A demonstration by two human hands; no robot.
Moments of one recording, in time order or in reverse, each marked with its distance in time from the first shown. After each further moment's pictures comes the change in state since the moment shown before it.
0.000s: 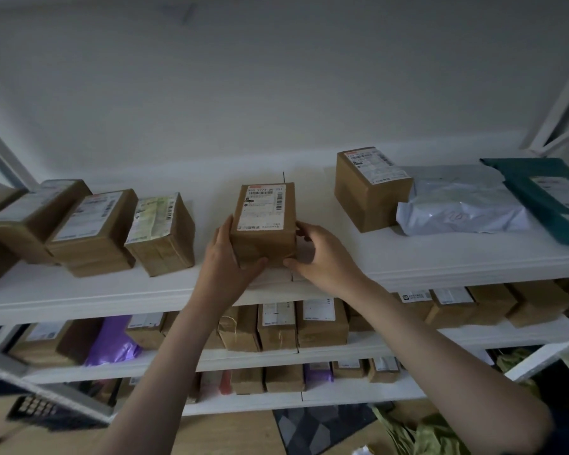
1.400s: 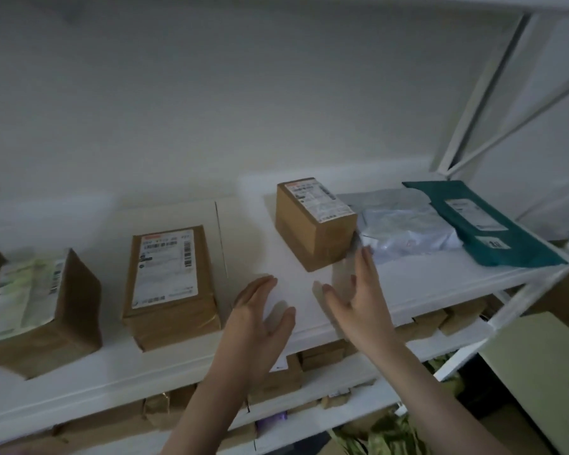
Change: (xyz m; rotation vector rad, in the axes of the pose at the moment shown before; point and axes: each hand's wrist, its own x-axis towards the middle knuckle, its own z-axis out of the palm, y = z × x) left_hand 0.013 0.048 0.100 -0.126 -0.238 0.228; right_hand -0.041 0.069 -0.069 -0.029 0.399 0.332
